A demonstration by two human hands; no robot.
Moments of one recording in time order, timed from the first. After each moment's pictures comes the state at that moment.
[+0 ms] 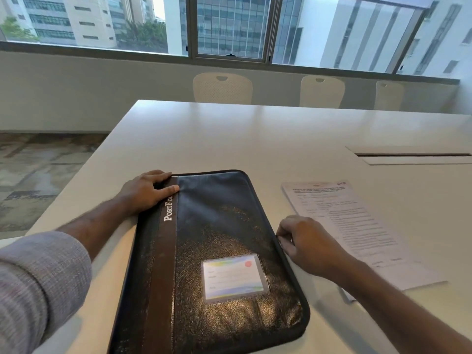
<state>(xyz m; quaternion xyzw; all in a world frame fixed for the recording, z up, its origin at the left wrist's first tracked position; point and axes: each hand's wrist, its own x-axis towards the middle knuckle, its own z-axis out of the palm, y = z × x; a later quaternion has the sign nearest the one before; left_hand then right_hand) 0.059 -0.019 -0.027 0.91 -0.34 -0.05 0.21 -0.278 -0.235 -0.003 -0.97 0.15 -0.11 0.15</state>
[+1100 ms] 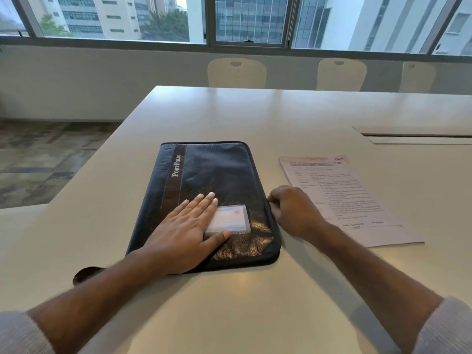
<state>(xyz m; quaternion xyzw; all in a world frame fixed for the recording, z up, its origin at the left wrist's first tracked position) -0.193 0.009 -0.026 0.88 -0.47 -0.03 0.07 -0.298 -0.225 -0.007 -0.96 0.12 -0.16 0.18</state>
